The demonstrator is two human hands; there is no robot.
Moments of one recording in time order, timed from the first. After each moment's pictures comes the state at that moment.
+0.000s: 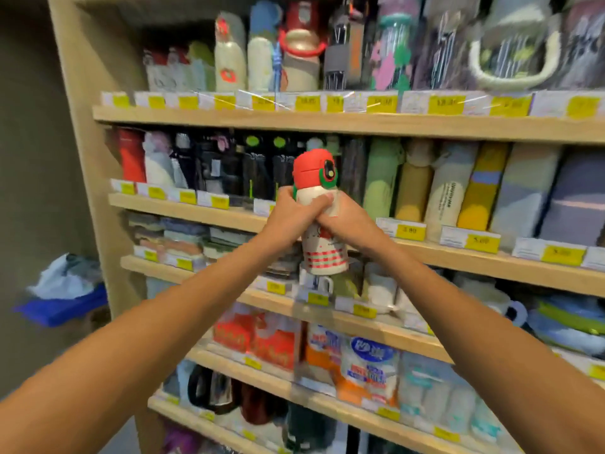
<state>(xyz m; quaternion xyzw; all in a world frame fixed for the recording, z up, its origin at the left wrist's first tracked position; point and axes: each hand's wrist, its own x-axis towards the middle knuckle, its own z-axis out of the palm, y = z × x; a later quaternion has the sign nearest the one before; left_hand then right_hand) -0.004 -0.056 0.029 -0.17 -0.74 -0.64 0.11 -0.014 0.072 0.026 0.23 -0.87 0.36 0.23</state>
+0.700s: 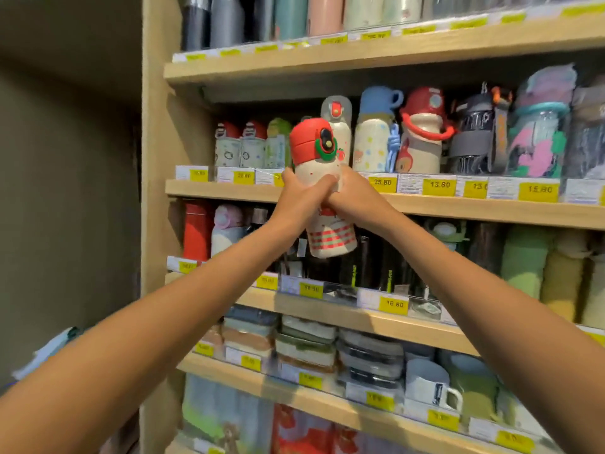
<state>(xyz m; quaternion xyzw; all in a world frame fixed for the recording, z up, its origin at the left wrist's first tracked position) -0.147 -0.253 0.158 -0.24 -0.64 -0.70 0.20 -0.131 -0.144 0.179 0.28 -0.85 0.29 0.34</state>
